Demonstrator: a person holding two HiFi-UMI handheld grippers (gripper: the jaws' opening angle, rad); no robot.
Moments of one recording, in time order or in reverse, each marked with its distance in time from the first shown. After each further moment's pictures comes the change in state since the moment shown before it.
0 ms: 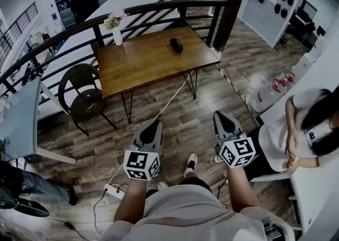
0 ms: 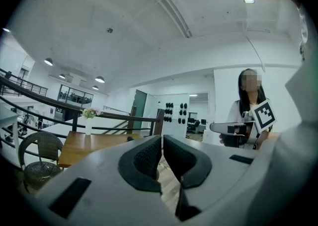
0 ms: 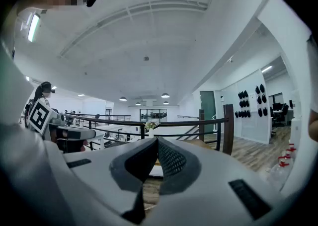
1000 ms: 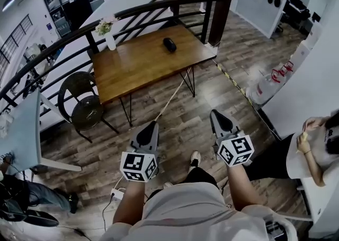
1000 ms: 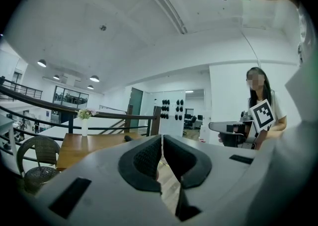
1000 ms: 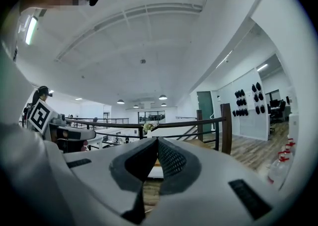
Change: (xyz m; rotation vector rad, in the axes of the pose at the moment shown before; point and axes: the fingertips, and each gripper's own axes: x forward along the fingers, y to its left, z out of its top) left arm 0.011 -0.011 0.000 0.031 0.039 -0.034; right arm -0.007 -0.014 -0.006 0.038 -0.020 -0.017
